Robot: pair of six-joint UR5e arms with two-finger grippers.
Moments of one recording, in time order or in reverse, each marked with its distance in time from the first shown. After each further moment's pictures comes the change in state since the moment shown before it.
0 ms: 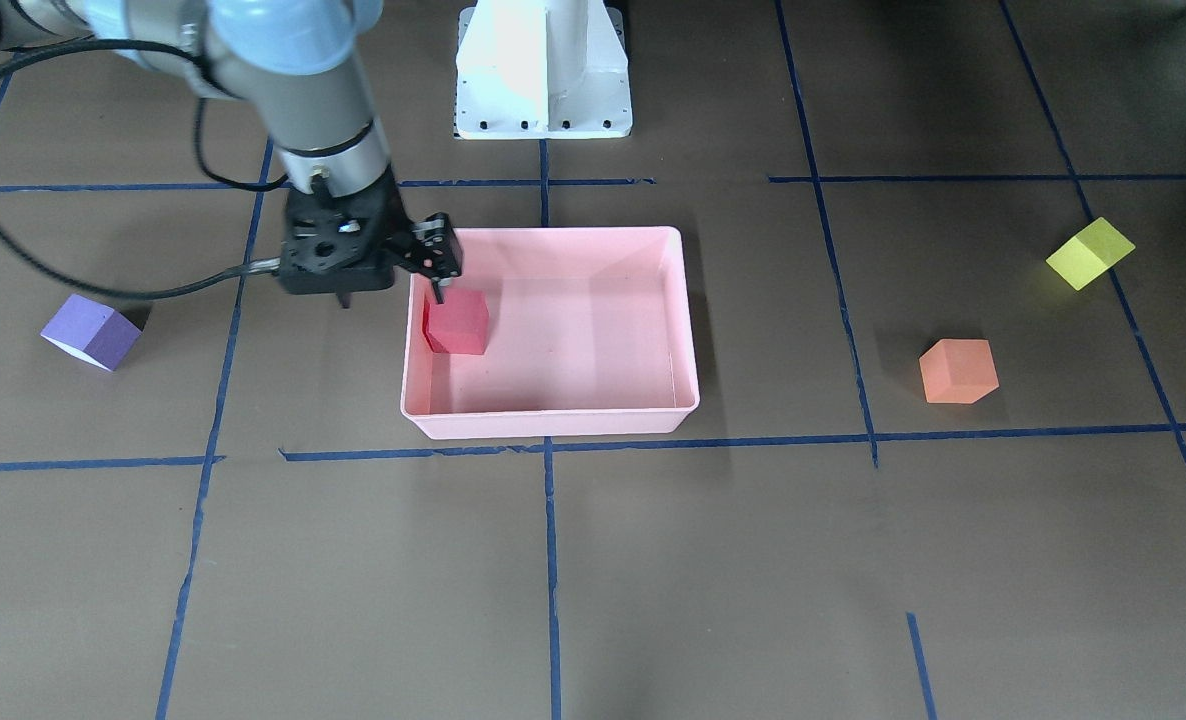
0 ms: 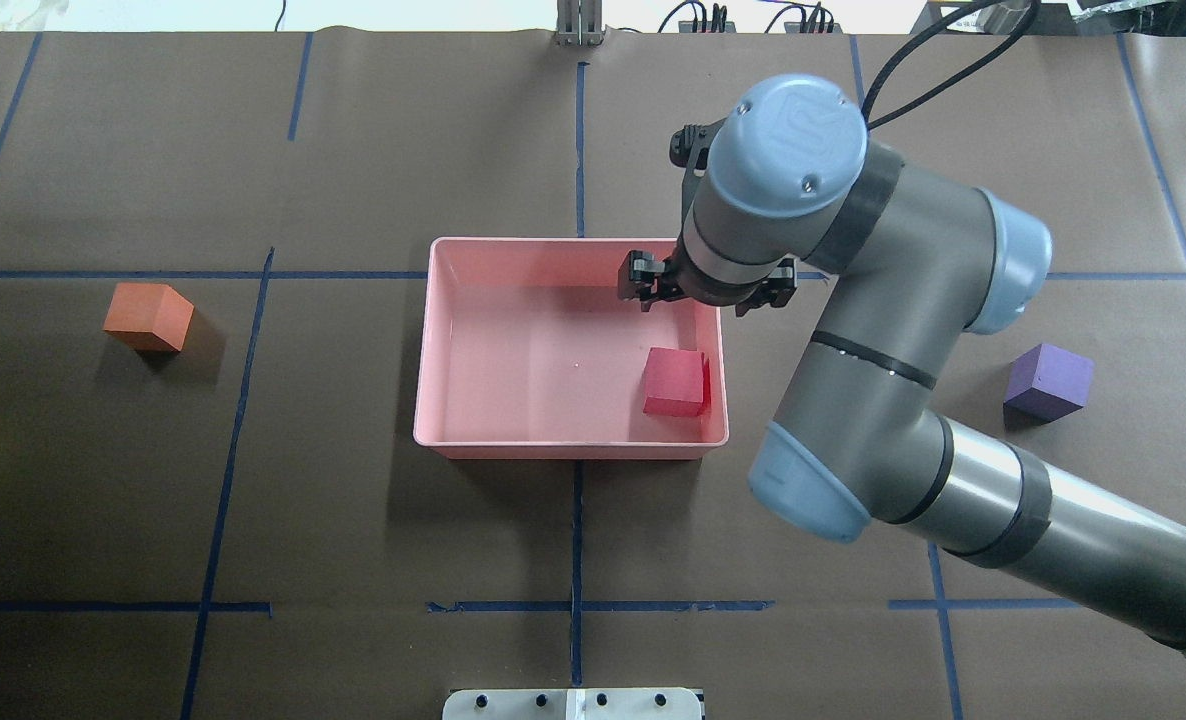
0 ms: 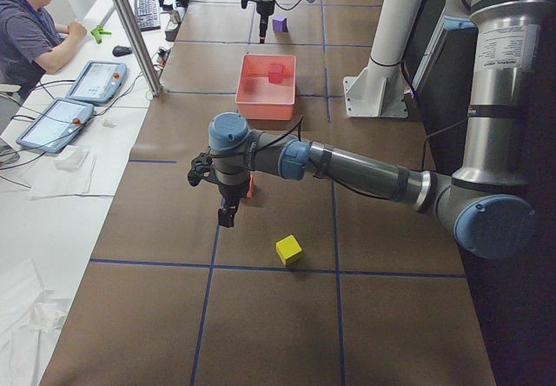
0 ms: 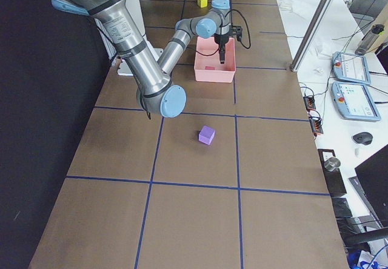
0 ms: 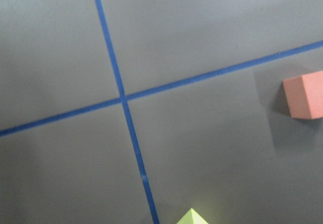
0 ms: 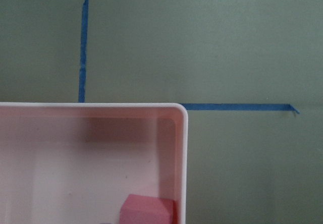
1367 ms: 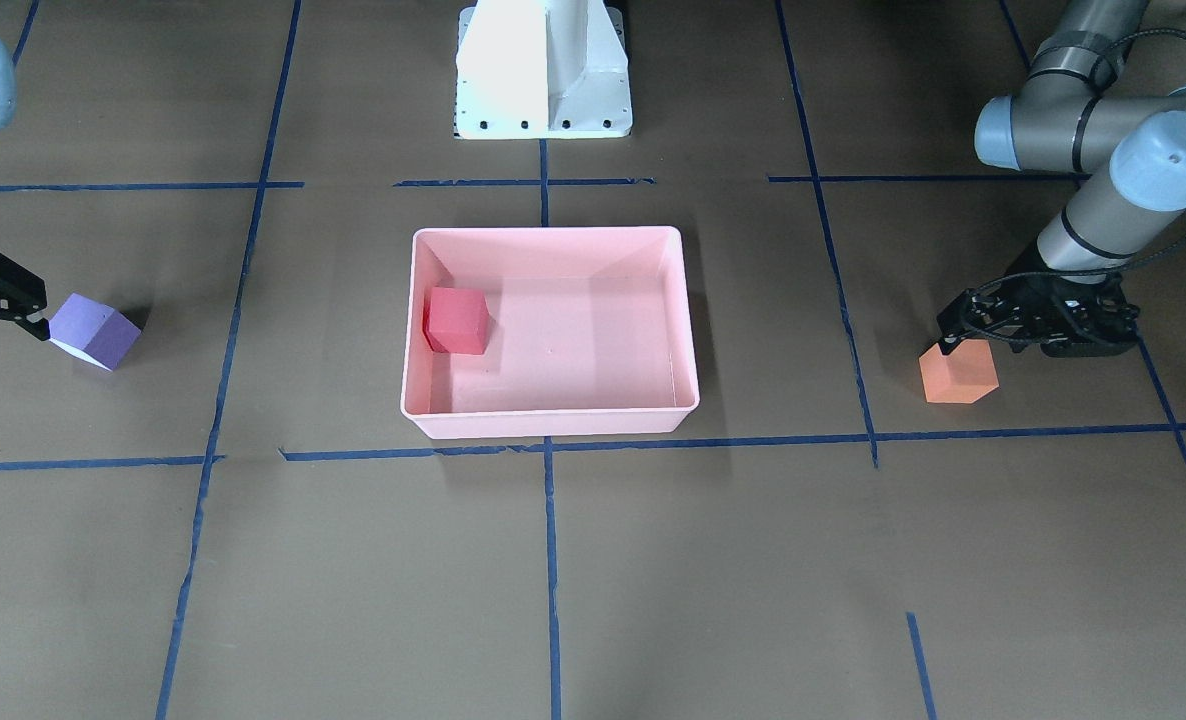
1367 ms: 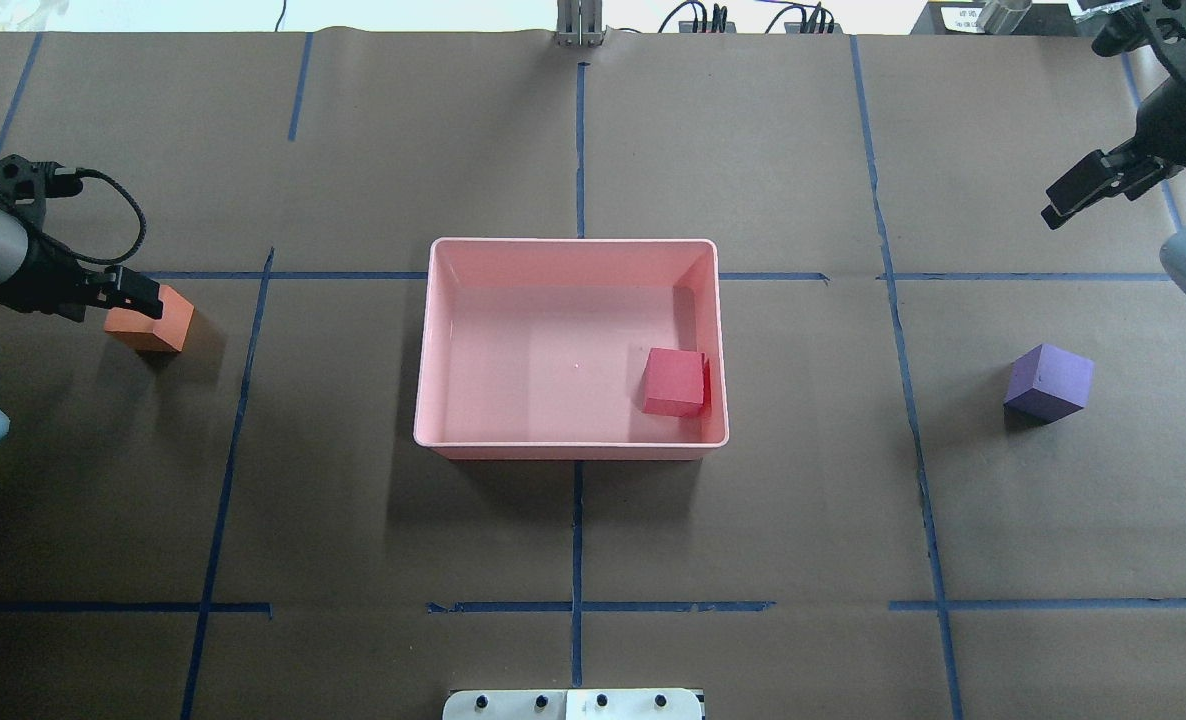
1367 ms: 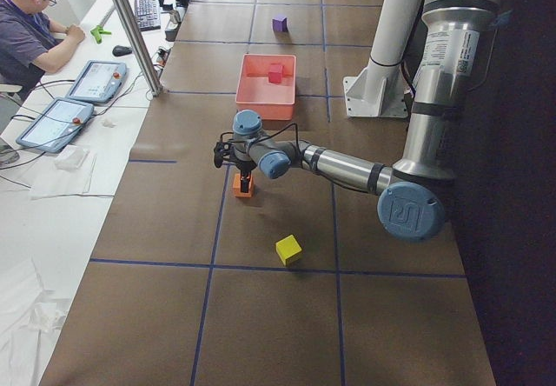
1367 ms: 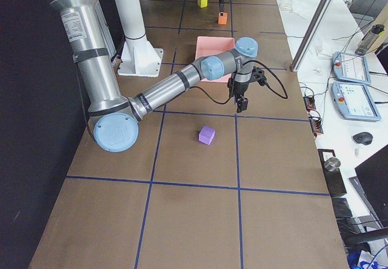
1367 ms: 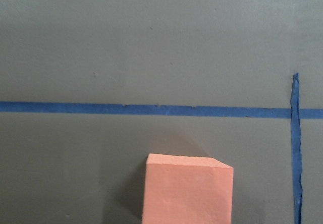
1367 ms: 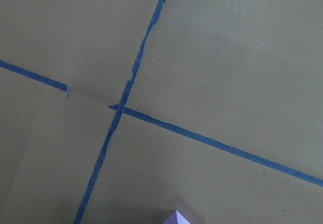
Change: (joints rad) left arm 0.479 -0.114 0.198 -0.486 0.192 -0.861; right arm 0.406 -0.358 0.004 0.013 0.249 -0.791
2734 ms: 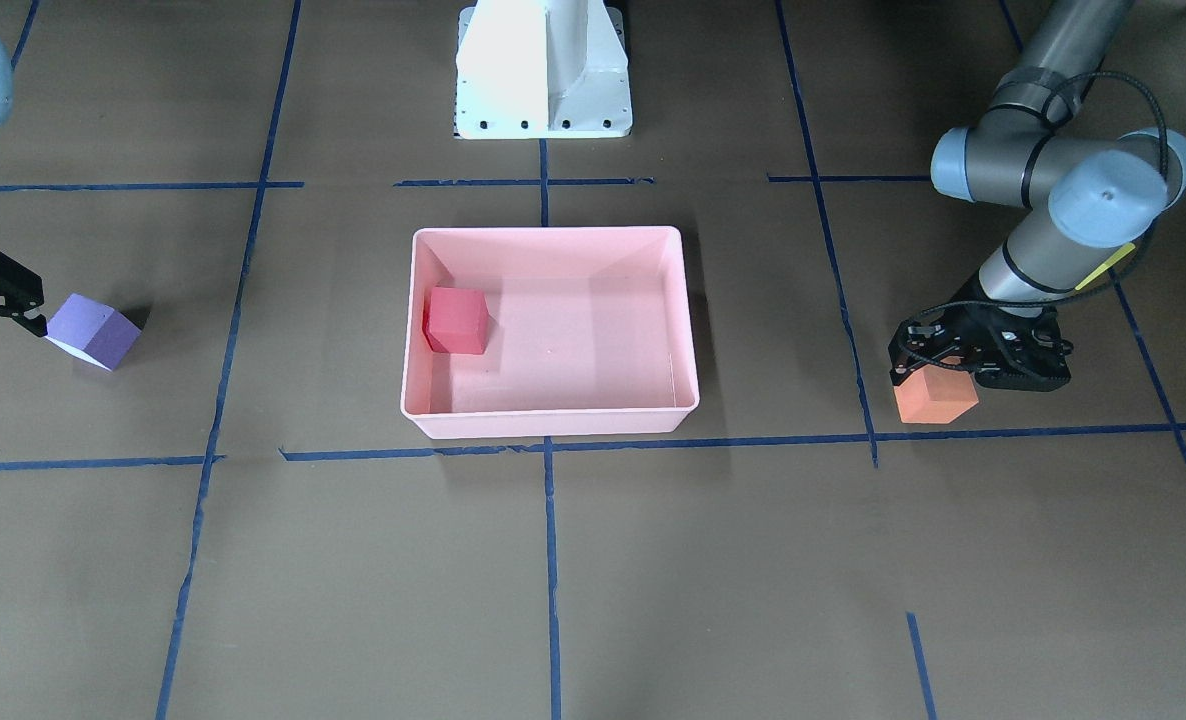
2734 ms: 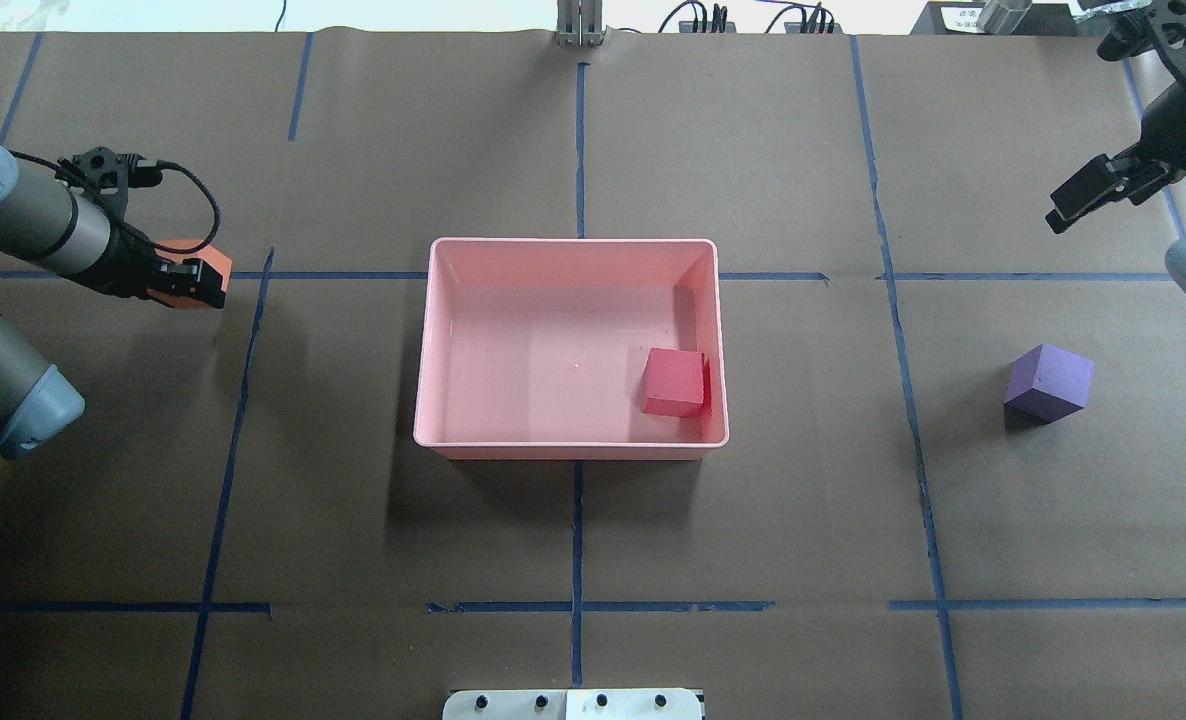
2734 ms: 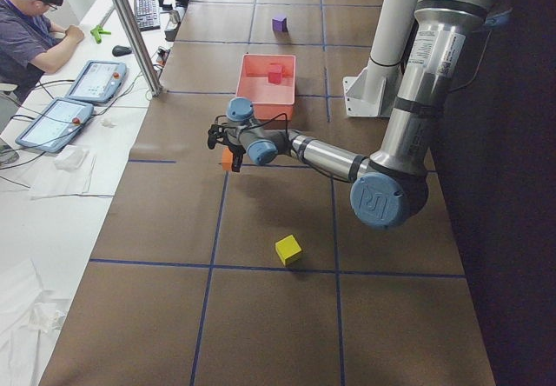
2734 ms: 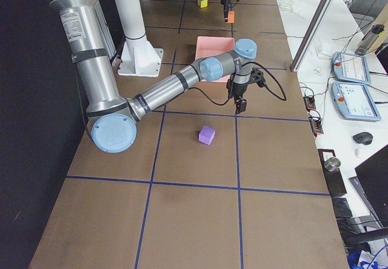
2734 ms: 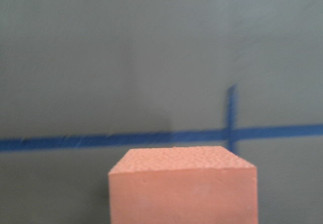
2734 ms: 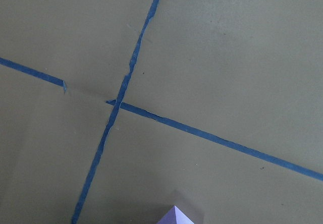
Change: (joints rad) left arm 0.015 -0.137 0.022 -0.058 0.003 -0.030; right arm -0.001 -0.017 0.009 -0.001 0.000 0.003
